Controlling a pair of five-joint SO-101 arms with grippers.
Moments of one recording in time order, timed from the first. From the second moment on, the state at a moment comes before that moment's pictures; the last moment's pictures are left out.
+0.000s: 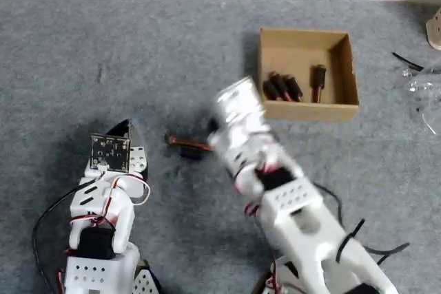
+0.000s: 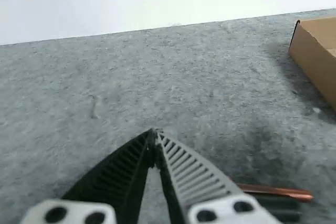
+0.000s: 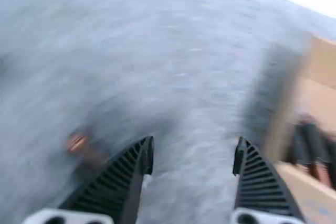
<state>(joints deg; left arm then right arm) -2.0 -103.6 96.0 34.4 -0.6 -33.6 -35.4 64.0 11.0 12.2</state>
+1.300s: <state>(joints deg) -9.5 -103.6 96.0 34.4 0.0 -46.2 -1.4 48.2 19.7 21.5</state>
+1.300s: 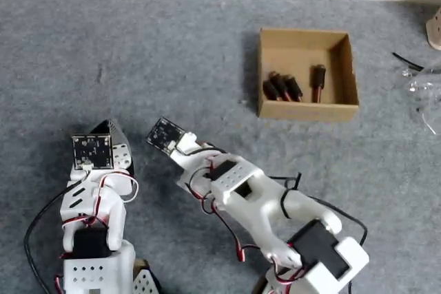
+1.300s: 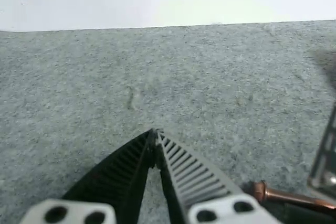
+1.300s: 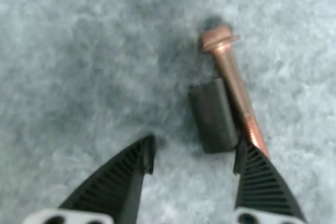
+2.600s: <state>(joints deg) -9.5 -103.6 96.0 33.0 0.0 -38.2 -29.7 60.9 20.4 21.7</state>
